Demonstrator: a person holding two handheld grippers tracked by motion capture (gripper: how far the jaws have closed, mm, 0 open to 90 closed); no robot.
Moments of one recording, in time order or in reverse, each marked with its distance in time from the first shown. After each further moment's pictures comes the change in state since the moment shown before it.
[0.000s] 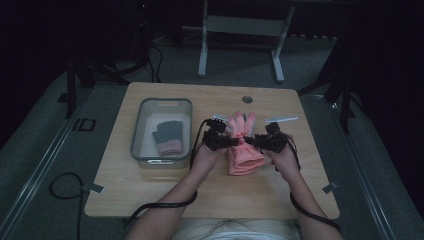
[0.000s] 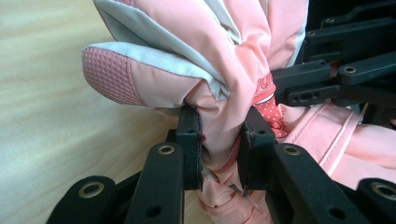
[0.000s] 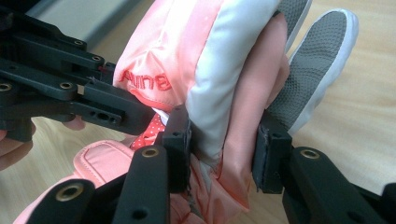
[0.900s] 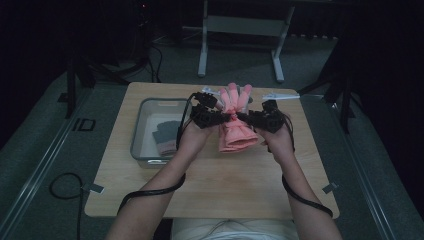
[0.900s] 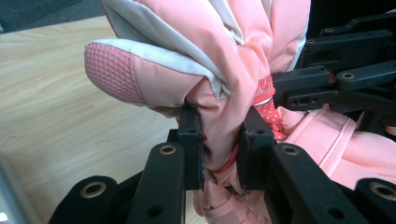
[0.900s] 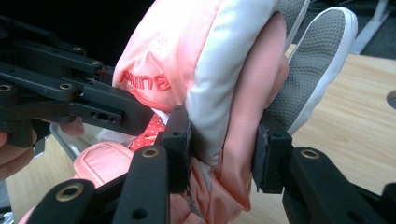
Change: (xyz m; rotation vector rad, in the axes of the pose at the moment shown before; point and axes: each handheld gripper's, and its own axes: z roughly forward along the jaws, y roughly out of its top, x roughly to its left) left arm -0.006 0.051 -0.080 -0.078 0.104 0.076; right arm 0.047 0.070 -0.021 -0.155 0.023 -0.064
